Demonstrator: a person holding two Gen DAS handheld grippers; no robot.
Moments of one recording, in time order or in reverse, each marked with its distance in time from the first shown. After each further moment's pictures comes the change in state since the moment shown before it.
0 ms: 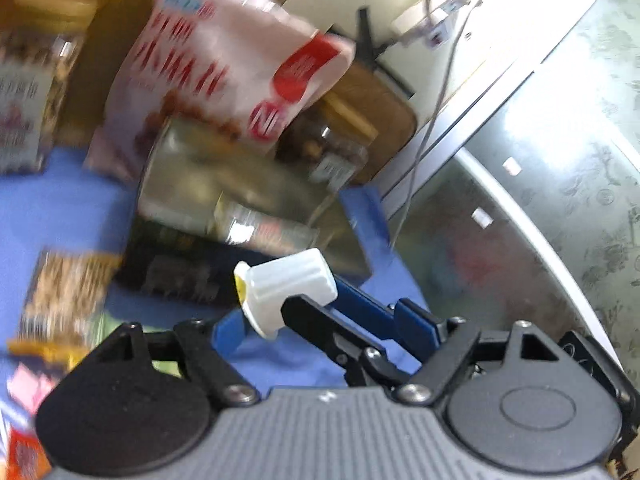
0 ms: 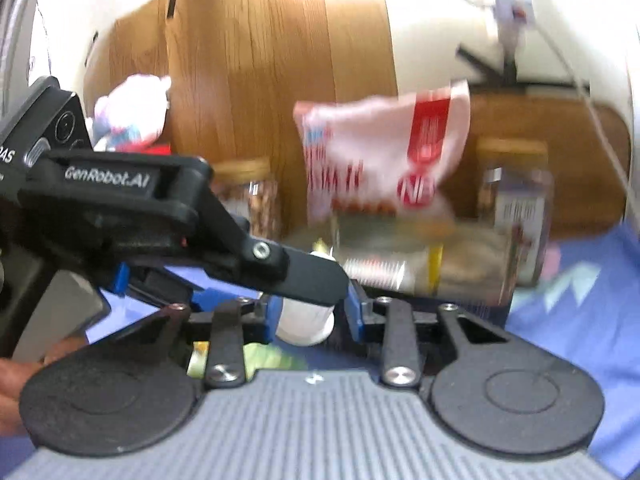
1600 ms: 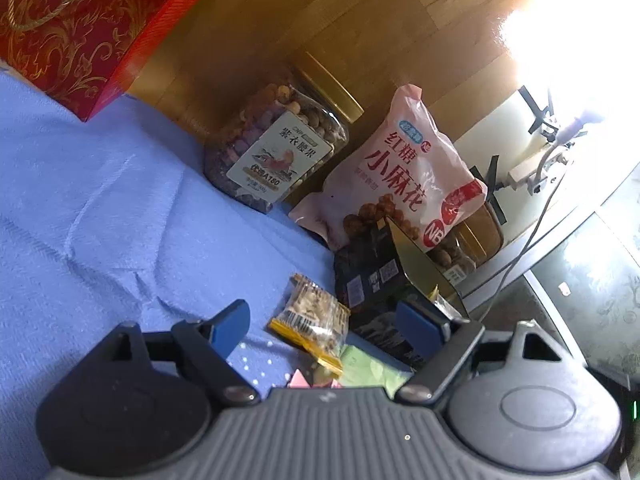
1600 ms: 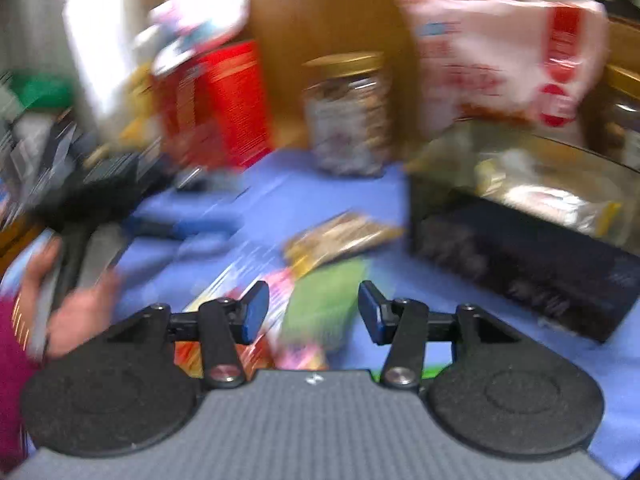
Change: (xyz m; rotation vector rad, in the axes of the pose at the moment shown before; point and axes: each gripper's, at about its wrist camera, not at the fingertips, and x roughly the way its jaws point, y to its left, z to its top) left arm -0.120 0.147 -0.040 -0.253 -0.257 0.129; right arm 0.054 0.056 0.007 0.050 0.378 0.195
